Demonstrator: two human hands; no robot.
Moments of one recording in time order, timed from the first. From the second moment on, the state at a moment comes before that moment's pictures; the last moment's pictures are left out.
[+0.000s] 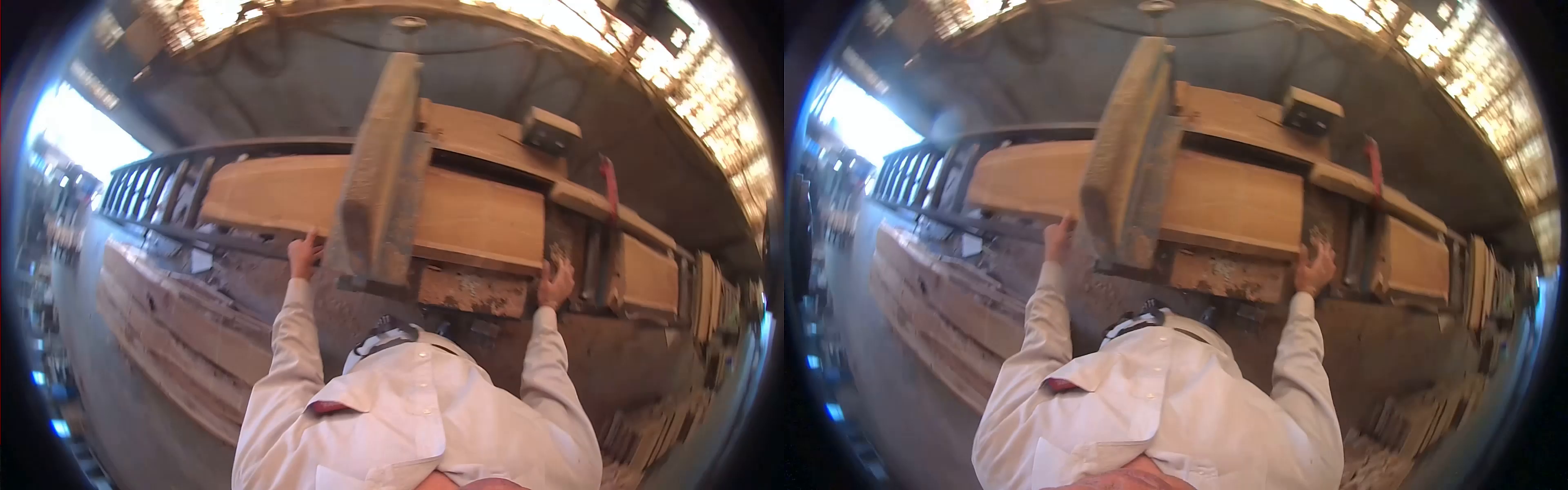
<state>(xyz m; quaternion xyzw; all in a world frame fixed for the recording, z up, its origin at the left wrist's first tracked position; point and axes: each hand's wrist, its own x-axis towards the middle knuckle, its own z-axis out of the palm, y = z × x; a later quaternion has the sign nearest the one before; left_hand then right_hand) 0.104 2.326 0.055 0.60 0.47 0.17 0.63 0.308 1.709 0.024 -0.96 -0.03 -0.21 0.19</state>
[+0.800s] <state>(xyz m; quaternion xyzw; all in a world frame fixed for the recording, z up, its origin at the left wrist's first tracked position) 0.099 2.413 0.037 0.53 0.48 0.28 0.64 0.298 1.723 0.027 -0.98 0.06 -0.11 0.16</state>
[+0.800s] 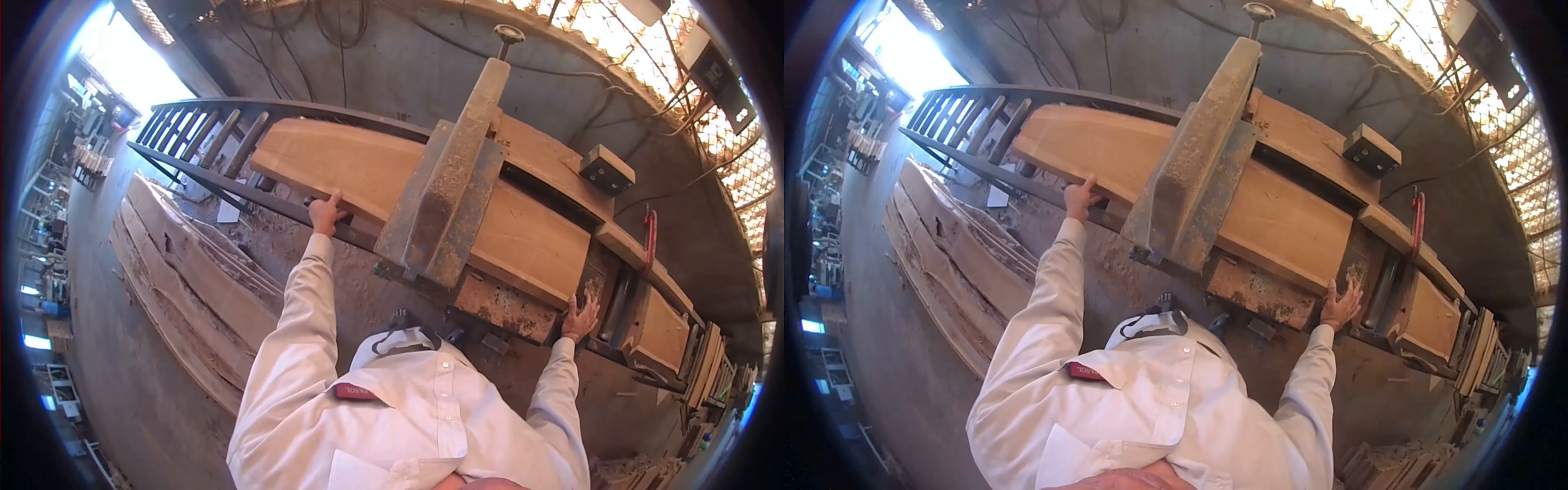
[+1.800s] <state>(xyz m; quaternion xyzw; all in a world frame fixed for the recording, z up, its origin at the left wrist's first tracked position) 0.101 2.405 0.023 0.54 0.42 0.20 0.70 0.297 1.723 0.030 -0.97 0.07 -0.11 0.22</state>
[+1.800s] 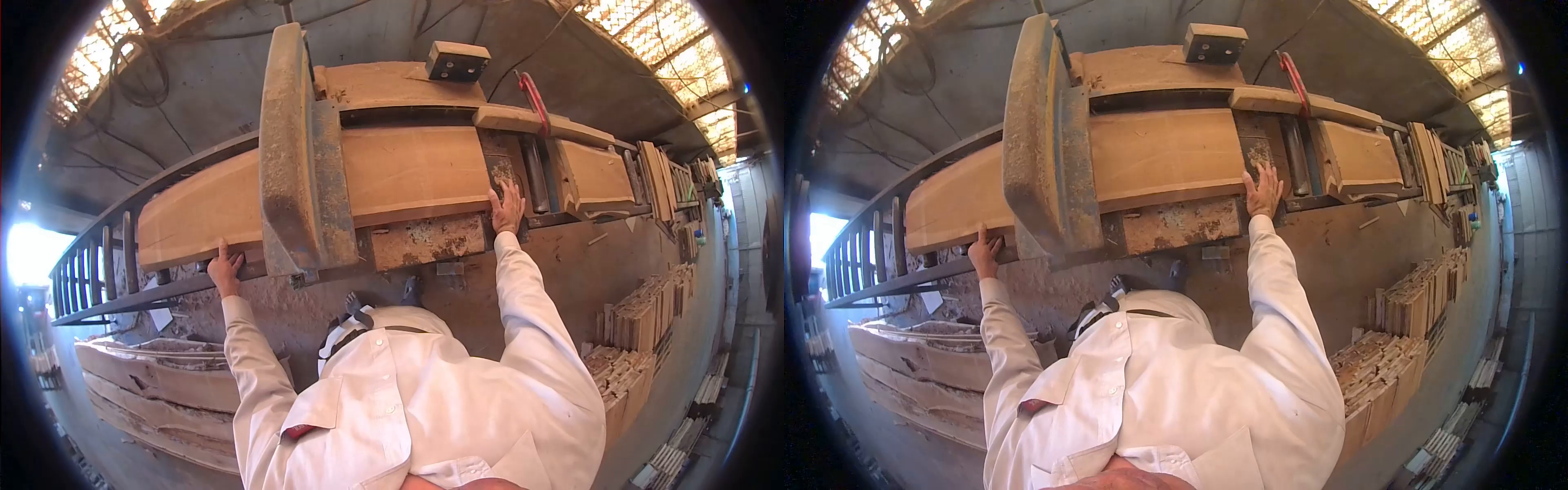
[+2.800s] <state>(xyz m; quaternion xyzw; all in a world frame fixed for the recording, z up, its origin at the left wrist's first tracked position) 0.087 2.412 0.038 0.59 0.43 0.18 0.66 0.277 1.712 0.004 -0.94 0.06 -0.20 0.28</state>
